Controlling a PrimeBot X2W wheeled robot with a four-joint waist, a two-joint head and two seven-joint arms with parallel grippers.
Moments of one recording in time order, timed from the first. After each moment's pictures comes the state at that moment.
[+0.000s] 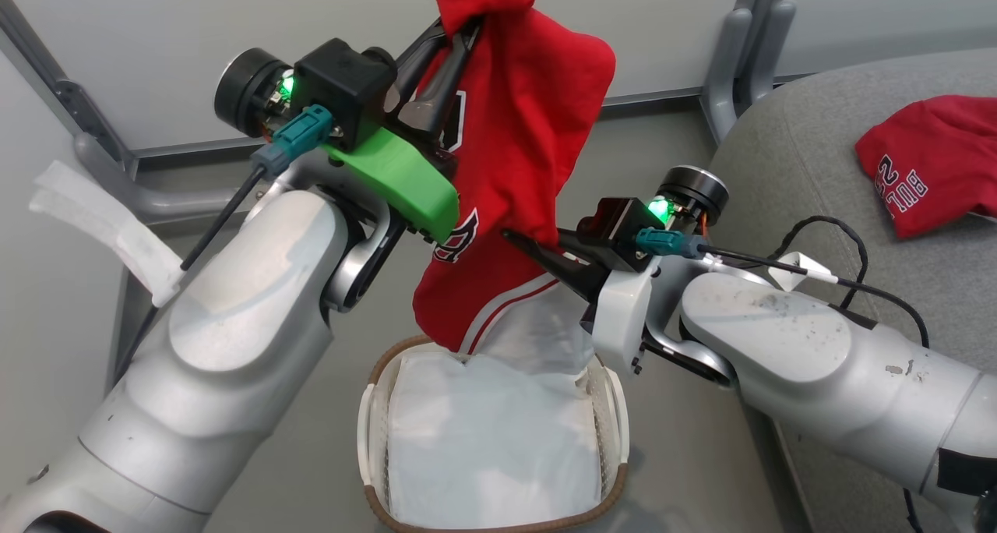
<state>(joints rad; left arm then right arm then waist) -0.91 0.24 -0.76 0.32 -0.56 -0.03 -0.13 -1.01 -0.33 1.28 0.46 0.74 0.13 -0.20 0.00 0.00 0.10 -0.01</state>
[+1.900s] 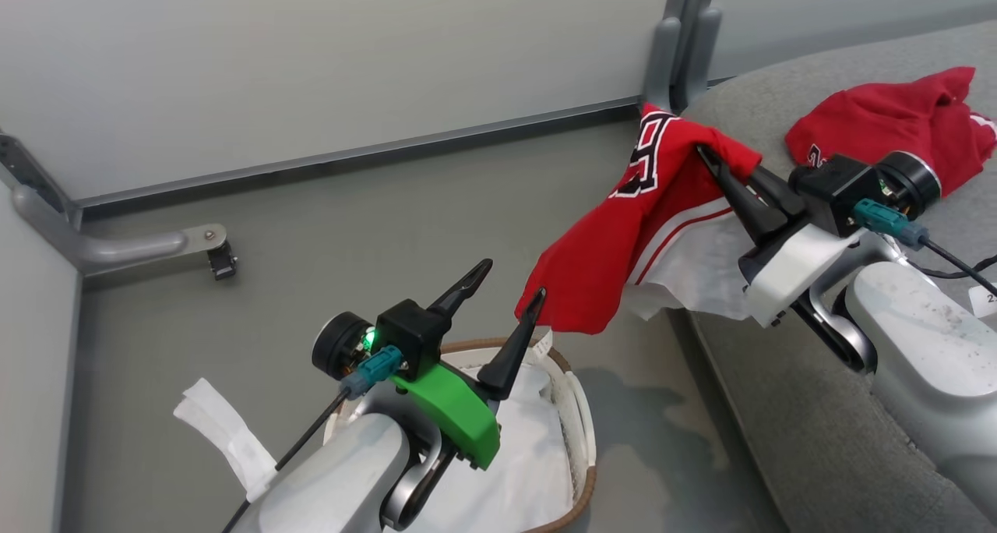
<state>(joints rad) -0.51 0.20 -0.88 0.36 -0.62 -0.02 -0.24 -0.71 -0.47 0.69 0.41 0.50 0.13 -0.26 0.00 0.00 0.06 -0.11</state>
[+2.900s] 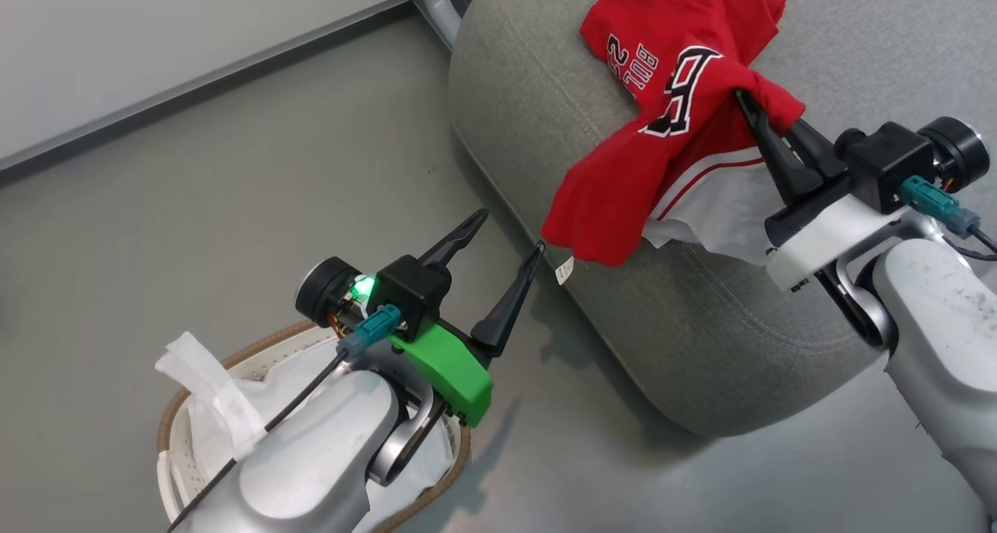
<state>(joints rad) -0.60 0.25 -0.90 0.30 -0.58 0.00 -0.19 -0.67 -0.44 0.49 0.33 0.38 0.13 -0.26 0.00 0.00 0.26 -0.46</state>
